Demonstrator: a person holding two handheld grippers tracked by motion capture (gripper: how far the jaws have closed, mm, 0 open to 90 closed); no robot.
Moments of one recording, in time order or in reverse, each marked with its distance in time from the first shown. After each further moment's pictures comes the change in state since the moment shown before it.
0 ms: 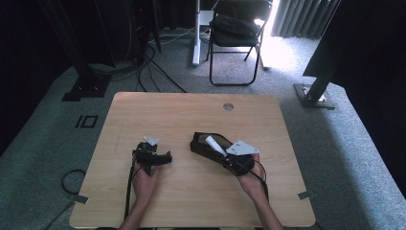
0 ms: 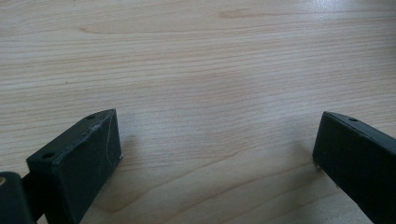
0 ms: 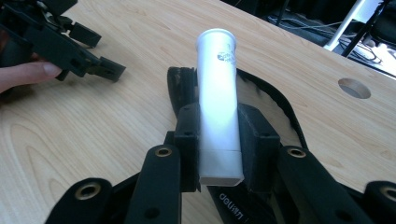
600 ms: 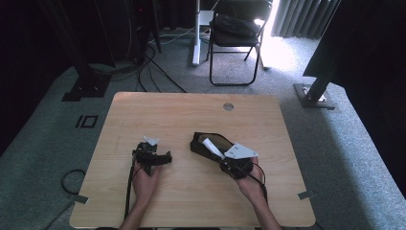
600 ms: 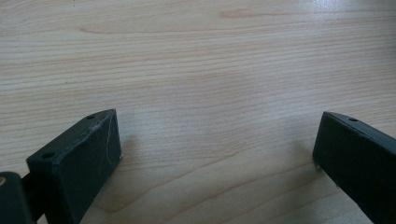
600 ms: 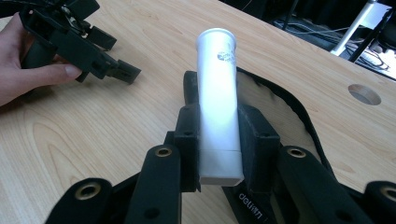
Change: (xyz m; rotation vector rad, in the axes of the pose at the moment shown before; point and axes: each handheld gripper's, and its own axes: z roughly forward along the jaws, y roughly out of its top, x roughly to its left) left arm 0.000 0.000 0.000 0.000 0.000 0.000; right arm 0.012 0.001 -0.006 -0.013 0.021 -0.013
